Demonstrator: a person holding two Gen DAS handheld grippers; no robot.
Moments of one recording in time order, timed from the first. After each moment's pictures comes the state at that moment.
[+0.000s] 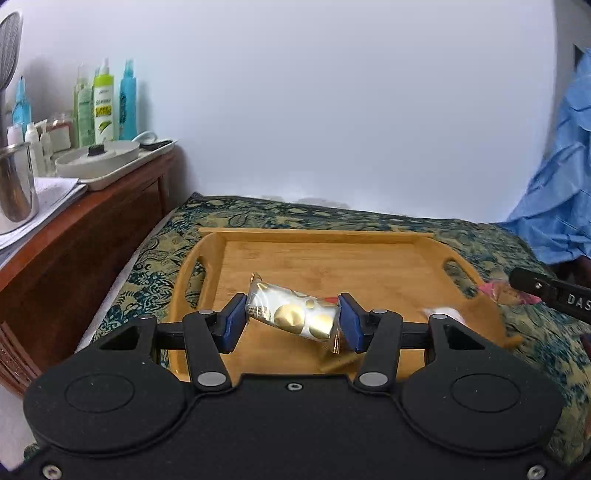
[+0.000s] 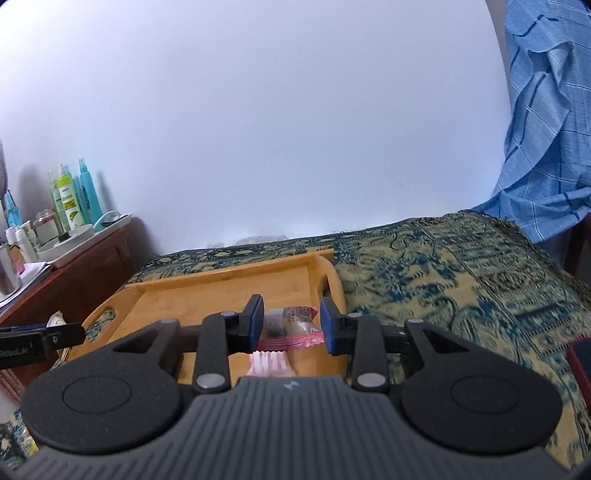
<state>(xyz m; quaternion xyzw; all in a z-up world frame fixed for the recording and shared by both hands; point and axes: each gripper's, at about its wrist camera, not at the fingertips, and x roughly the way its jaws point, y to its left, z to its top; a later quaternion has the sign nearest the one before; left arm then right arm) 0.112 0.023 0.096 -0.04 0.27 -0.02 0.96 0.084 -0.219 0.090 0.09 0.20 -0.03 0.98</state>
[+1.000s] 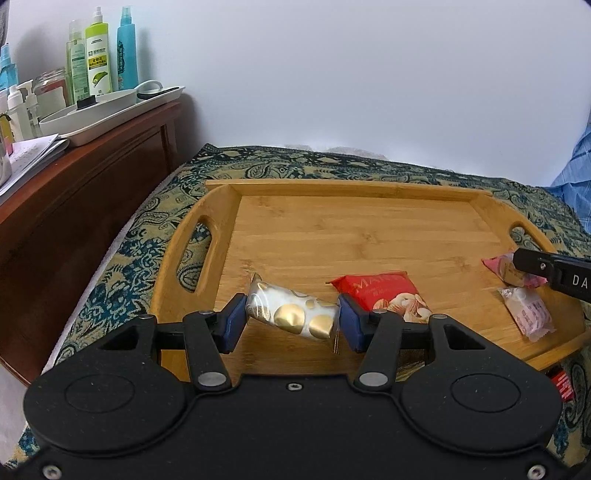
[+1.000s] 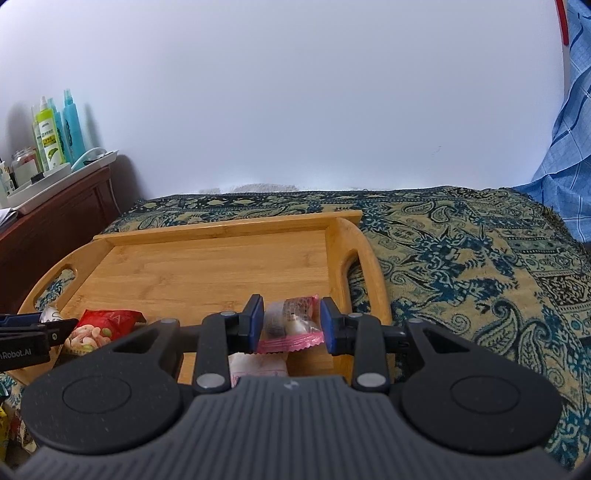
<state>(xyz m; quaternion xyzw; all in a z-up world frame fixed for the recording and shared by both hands) 0.179 0.025 0.036 -0.02 0.34 0.02 0.94 0.182 -0.208 0.046 0.05 0.28 -0.01 0.96</state>
